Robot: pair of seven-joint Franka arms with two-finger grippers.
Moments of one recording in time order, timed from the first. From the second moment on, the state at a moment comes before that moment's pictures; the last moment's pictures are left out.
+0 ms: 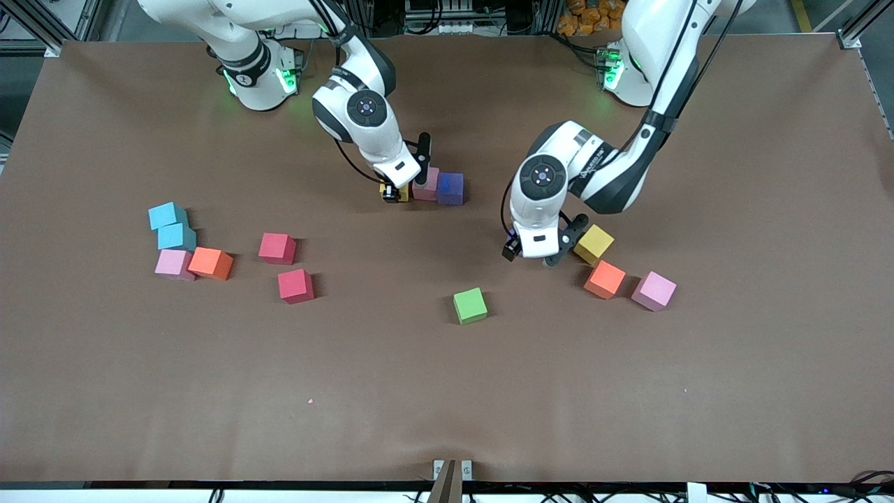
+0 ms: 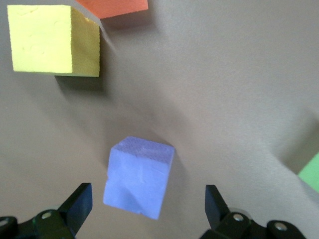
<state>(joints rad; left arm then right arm) -0.45 0.48 -0.20 -1.87 0.10 2.21 -1.57 0.47 0.33 0.36 -2.29 -0.07 2.56 -0.62</state>
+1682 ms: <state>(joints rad) -0.45 0.52 -0.21 -1.91 0.10 2.39 -1.29 0.48 0.37 0.38 -2.30 -0.12 2.59 -0.53</state>
